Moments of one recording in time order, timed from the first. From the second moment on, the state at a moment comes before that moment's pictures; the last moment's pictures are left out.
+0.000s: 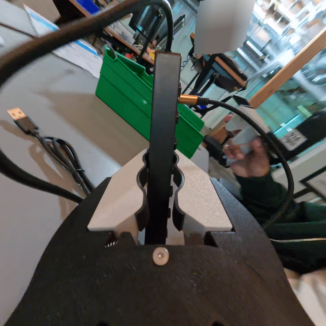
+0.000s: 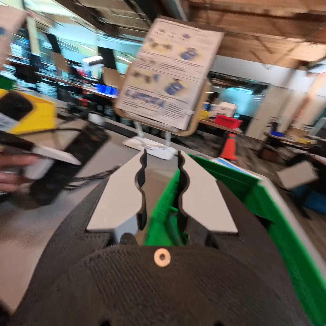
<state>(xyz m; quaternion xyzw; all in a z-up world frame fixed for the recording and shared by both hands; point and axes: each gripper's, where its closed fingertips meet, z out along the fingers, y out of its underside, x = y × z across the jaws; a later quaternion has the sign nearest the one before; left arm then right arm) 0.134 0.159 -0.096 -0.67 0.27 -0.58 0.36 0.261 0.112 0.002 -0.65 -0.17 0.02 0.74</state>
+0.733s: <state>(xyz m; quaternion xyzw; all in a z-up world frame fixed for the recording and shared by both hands) 0.148 0.123 -0.096 -0.52 0.56 -0.26 0.59 0.162 0.104 -0.063 -0.75 -0.14 0.37 0.54</state>
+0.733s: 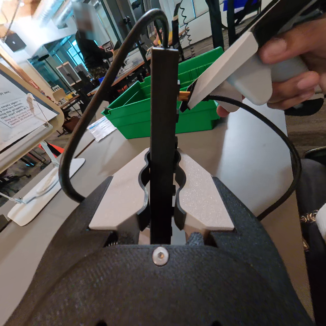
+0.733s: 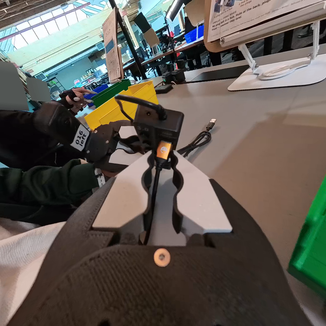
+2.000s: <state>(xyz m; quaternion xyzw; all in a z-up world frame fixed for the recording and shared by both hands) 0.021 0.240 -0.043 -0.65 0.24 -0.32 0.65 0.270 0.076 0.173 -0.57 -0.16 0.16 0.79</state>
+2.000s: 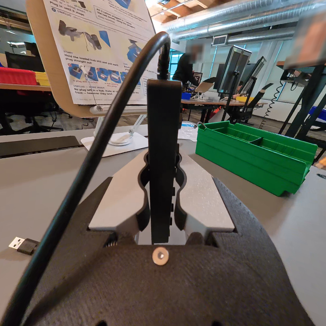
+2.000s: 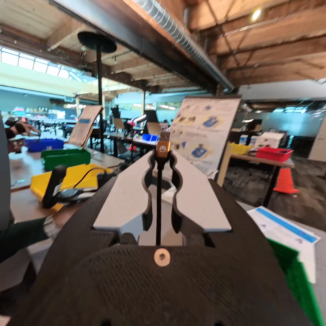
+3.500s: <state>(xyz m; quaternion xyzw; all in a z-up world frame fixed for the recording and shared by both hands) 0.114 0.117 -0.053 -0.54 0.48 -0.53 0.45 0.163 0.116 0.024 -0.66 -0.40 0.18 0.61</state>
